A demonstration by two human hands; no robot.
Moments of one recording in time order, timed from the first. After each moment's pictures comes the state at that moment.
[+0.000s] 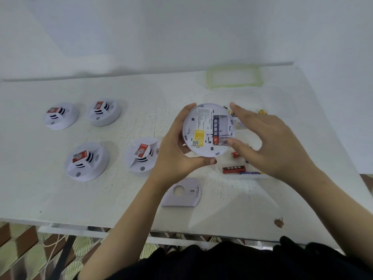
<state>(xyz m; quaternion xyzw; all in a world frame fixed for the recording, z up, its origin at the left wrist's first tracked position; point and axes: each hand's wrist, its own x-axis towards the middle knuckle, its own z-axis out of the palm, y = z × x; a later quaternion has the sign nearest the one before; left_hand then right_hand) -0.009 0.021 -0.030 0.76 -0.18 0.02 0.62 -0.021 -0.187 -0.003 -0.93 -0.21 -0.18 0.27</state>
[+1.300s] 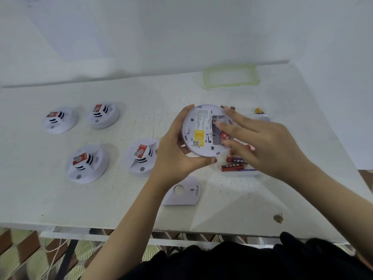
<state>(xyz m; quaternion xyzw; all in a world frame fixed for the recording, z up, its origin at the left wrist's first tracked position) -0.015 0.019 -0.024 0.78 -0.18 0.03 0.60 -0.018 -0.188 -0.007 -0.88 -0.32 -0.29 0.18</state>
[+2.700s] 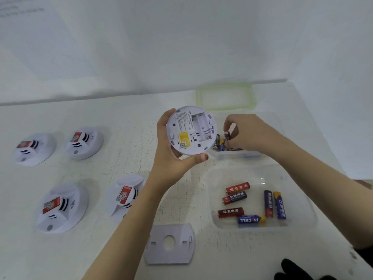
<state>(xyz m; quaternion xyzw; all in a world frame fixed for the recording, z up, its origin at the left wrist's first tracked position) 0.080 0.003 -0.033 0.73 -0.17 0.03 0.66 0.118 -0.202 -0.005 -0.96 -0.03 0.10 0.25</state>
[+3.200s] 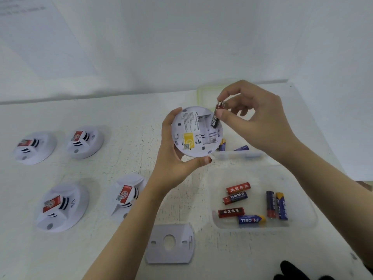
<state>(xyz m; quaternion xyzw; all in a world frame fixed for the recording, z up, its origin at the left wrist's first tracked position) 0.079 0.000 -0.033 0.73 -0.18 0.02 0.66 0.082 -0.185 0.040 -0.83 -0.14 -0.17 0.51</state>
